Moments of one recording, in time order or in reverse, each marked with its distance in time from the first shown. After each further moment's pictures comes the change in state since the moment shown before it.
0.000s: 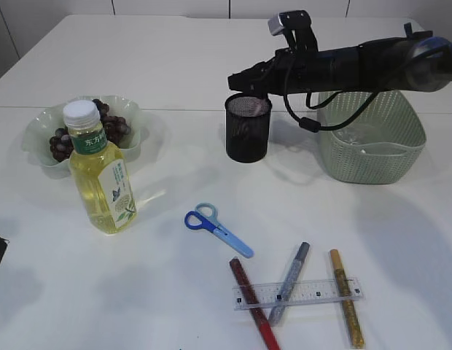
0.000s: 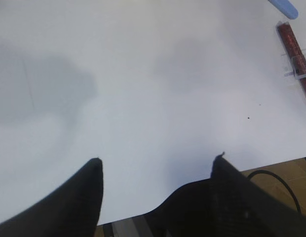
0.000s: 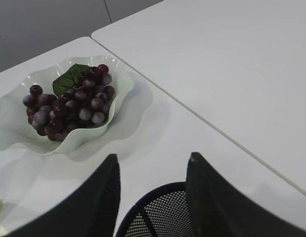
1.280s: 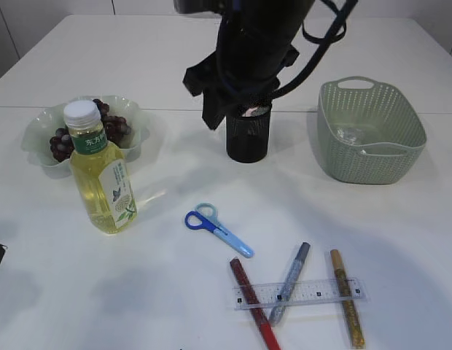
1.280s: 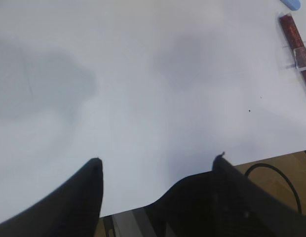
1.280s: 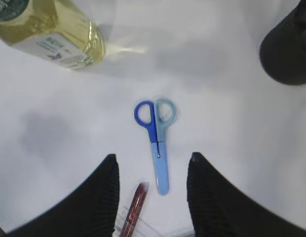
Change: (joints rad) left arm 0.000 0.000 0.000 0.000 0.024 0.000; right arm 0.386 -0.383 -0.037 -1.368 0.403 1.526
